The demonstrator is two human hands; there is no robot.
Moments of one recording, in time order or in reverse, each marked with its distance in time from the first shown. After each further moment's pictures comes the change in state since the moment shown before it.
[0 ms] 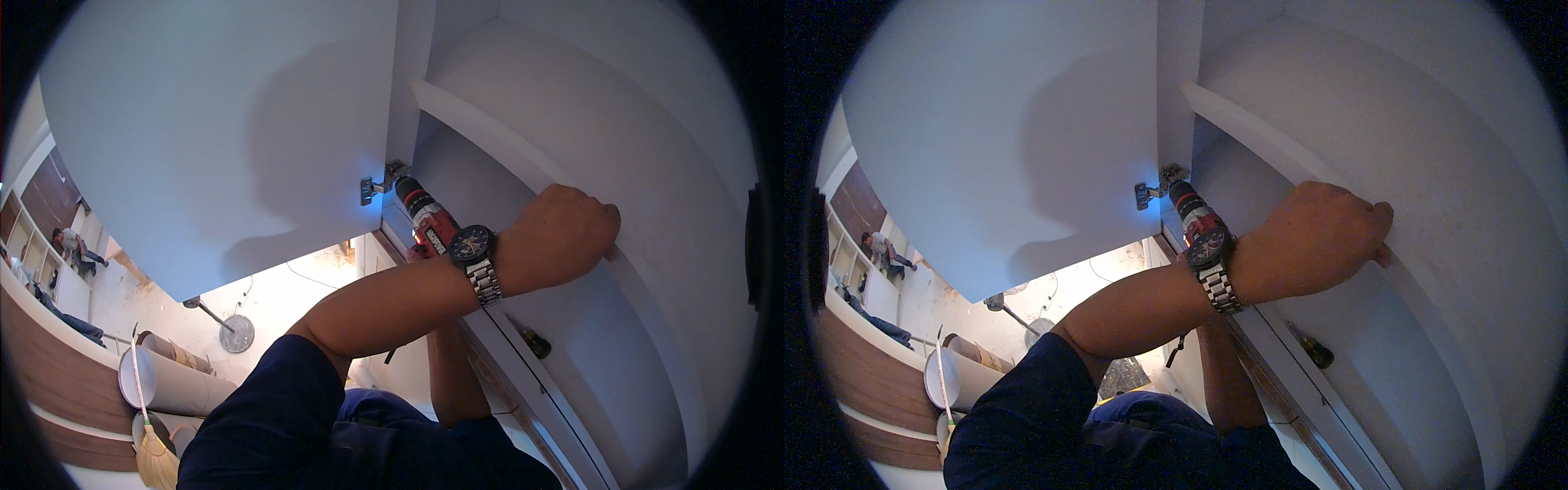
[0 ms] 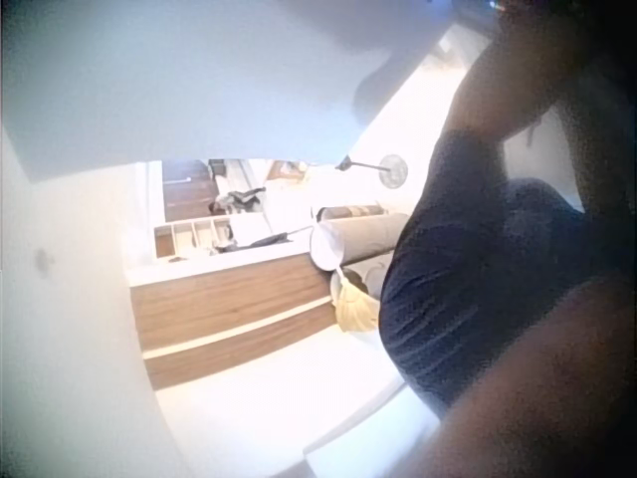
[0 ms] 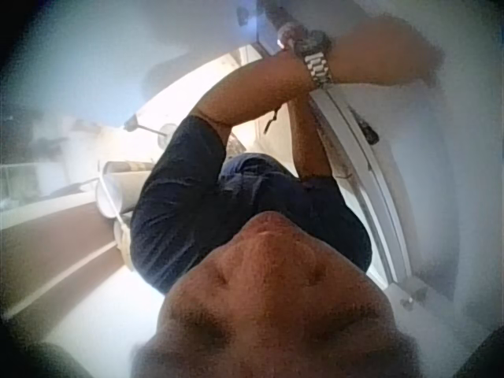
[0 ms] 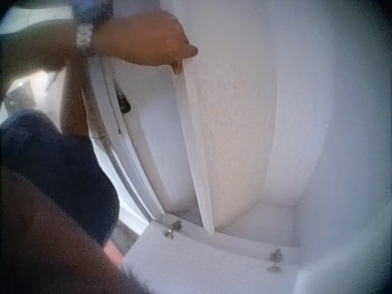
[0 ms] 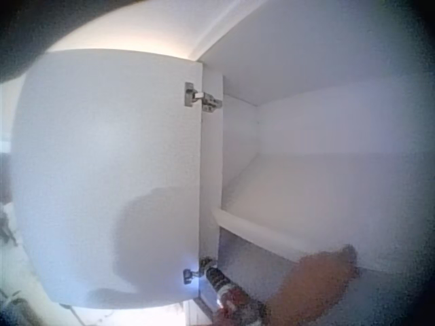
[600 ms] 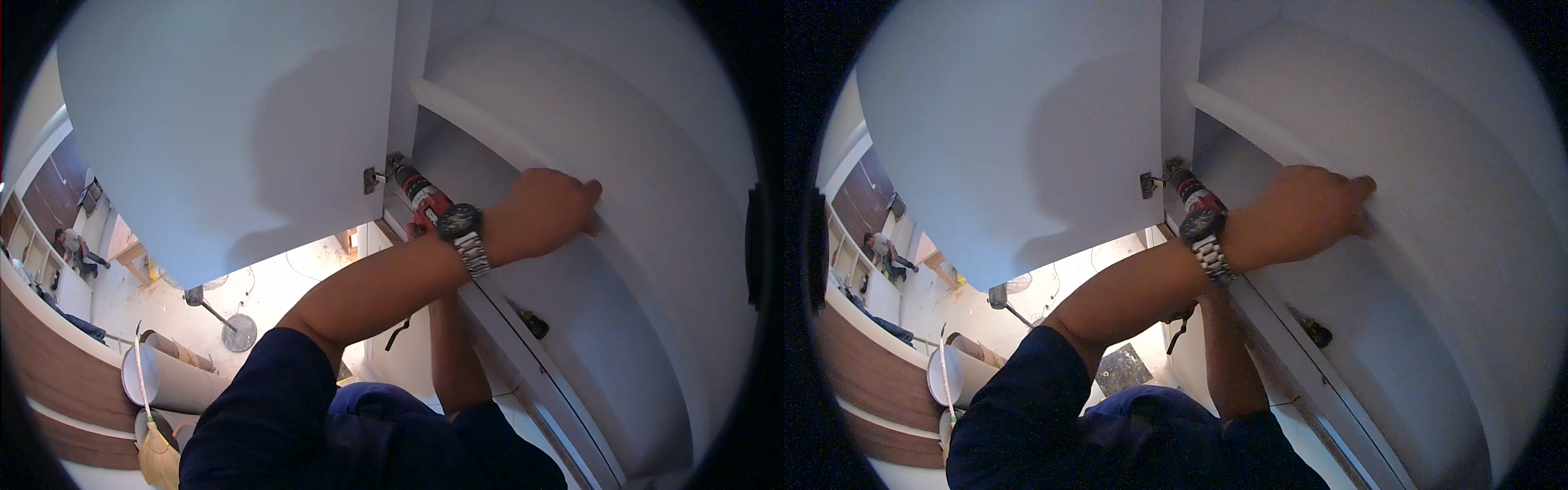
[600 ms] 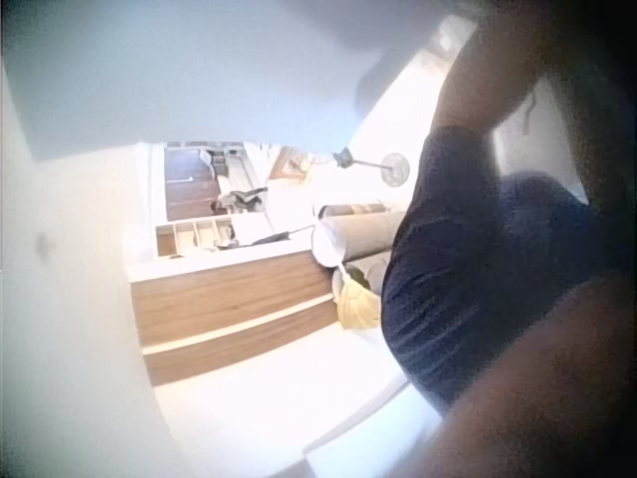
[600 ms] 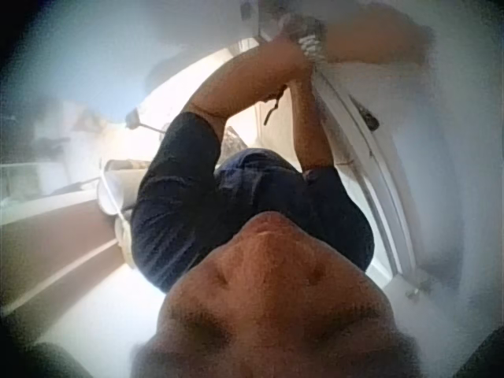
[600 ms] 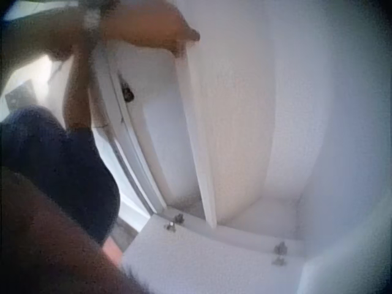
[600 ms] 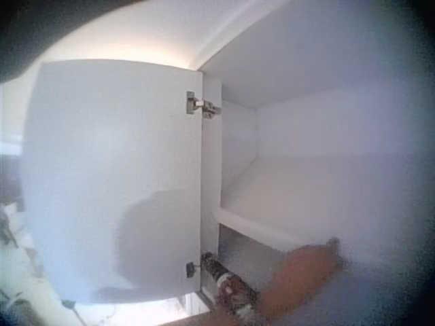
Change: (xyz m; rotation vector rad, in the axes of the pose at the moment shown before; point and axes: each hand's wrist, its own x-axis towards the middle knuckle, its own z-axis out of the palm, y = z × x) left_hand -0.006 0.013 -0.012 0.039 -0.087 -0.066; right_hand -0.027 -0.050 -0.001 1.139 -0.088 0.273
